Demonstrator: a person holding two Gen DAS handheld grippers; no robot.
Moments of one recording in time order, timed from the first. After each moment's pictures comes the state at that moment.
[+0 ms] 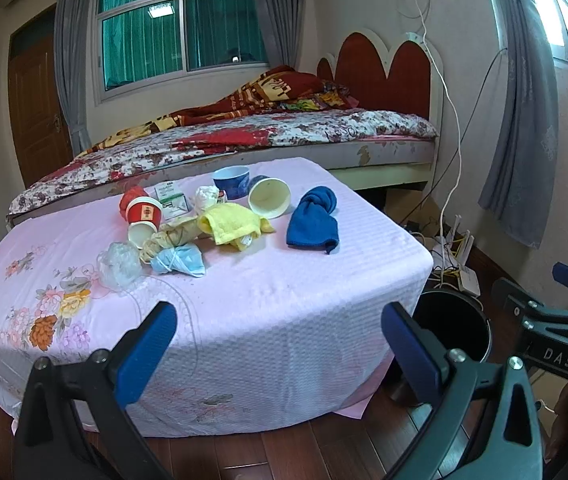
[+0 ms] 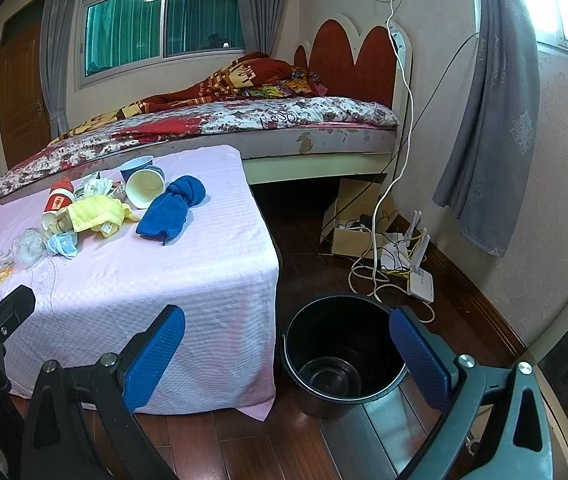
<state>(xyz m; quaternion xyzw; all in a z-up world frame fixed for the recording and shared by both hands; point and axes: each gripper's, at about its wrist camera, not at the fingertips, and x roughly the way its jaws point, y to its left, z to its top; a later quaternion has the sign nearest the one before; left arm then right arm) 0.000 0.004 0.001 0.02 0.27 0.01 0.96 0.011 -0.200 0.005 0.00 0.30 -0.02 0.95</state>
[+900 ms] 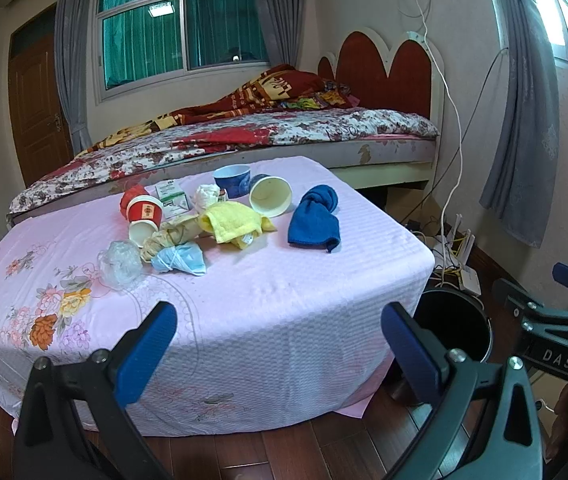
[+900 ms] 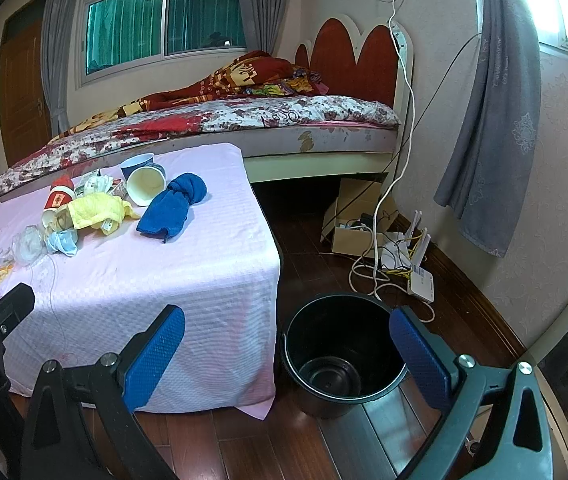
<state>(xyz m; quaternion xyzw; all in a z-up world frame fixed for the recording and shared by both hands) 0.001 0.004 0.000 0.02 0.27 0.01 0.96 0.013 -0.198 0.002 0.00 0.31 -0.02 0.95</state>
